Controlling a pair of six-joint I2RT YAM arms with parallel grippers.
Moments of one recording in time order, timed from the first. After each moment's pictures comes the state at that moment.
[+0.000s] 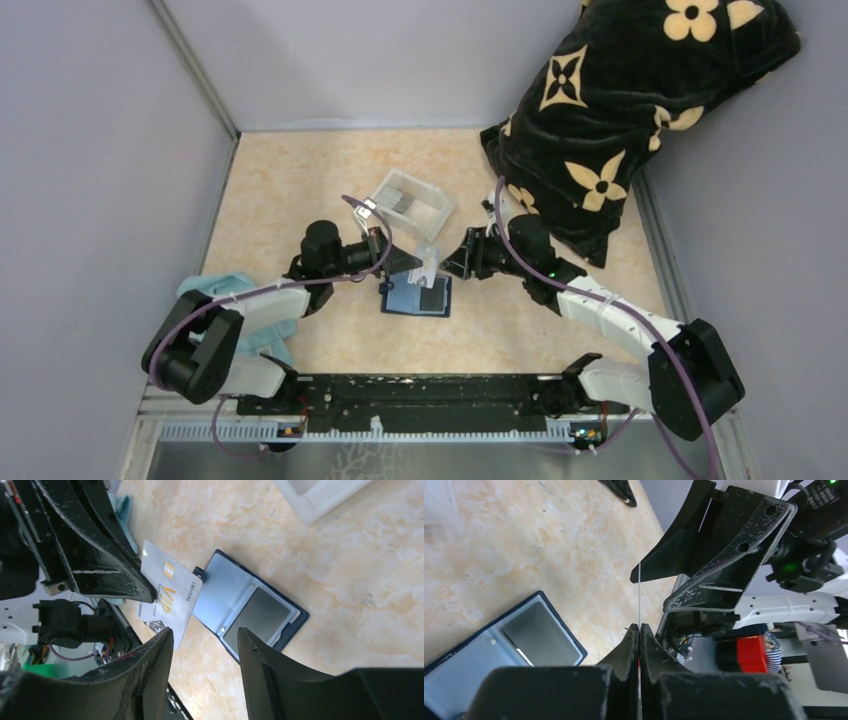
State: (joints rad) left arm -0.51 1.35 0.49 0.68 0.70 -0.82; right arm 0.57 1.14 0.61 0.10 -0.40 0.55
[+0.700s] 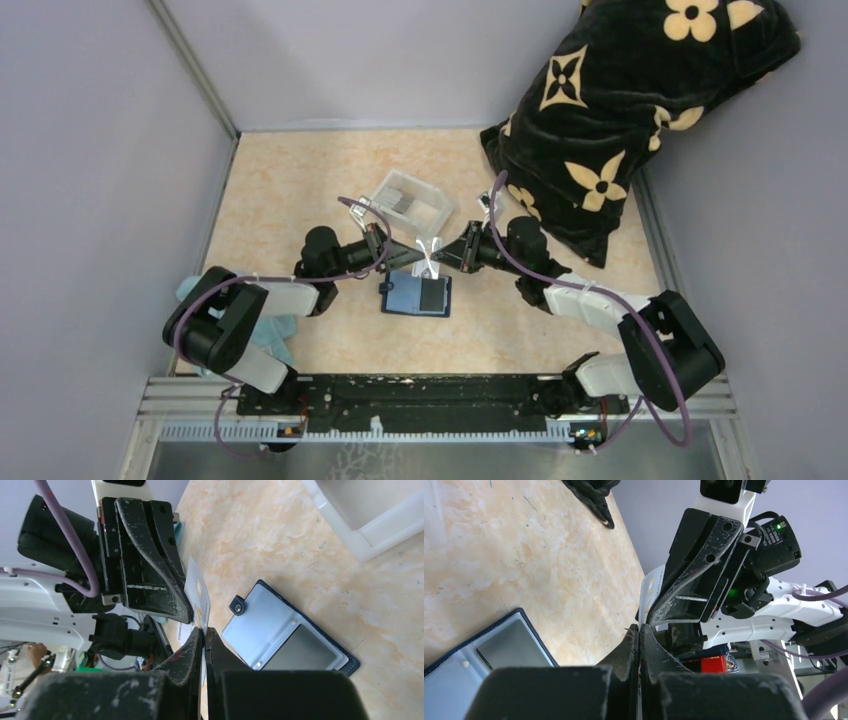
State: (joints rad) left arm -0.50 1.52 0.44 1.07 0.69 -1.12; right arm 0.57 1.29 0.54 0.54 -0.52 0.74
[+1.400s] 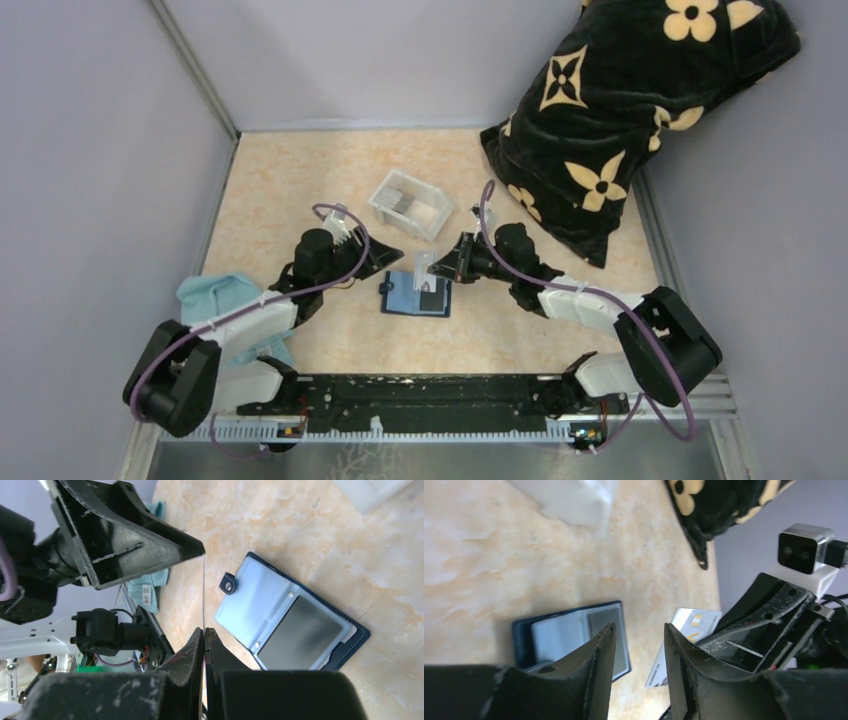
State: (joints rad) left arm -0.50 1.23 0.43 0.49 0.30 -0.94; right arm 0.62 1.32 0.53 0.49 -0.46 0.79
